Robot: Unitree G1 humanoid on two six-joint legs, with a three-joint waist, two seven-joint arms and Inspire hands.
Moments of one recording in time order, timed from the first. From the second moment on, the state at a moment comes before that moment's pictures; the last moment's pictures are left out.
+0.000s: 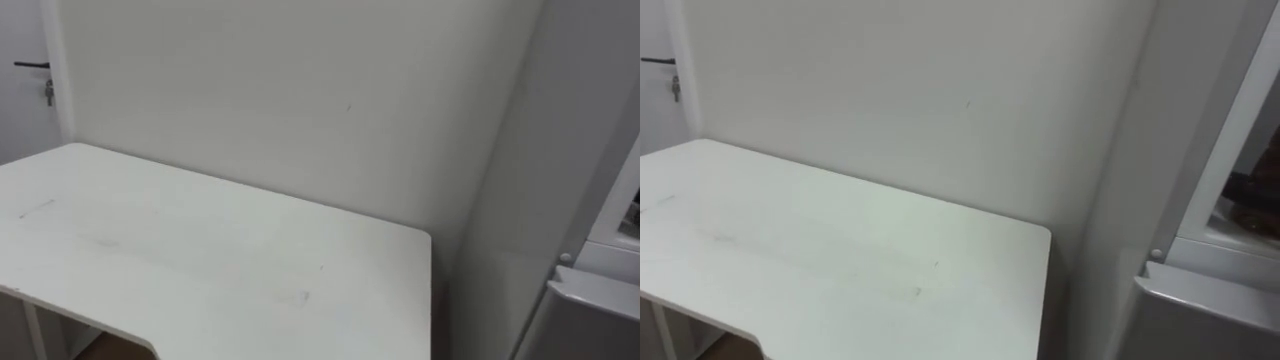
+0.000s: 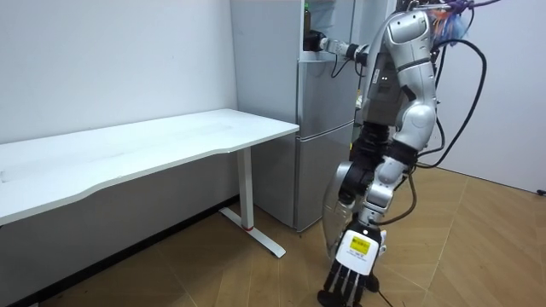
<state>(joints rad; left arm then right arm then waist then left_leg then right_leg) 0.46 0.30 0.23 0.86 0.19 0.14 0.11 -0.55 -0.81 -0.10 0.64 0.75 -0.01 -0.20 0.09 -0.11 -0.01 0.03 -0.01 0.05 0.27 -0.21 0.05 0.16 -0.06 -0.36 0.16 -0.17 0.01</state>
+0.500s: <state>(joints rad) 0.43 0.30 0.23 0.86 0.19 0.12 0.13 -0.50 -0.81 -0.10 0.49 0.82 -0.02 -0.19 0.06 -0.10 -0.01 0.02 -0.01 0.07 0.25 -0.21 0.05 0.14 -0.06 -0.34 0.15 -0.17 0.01</state>
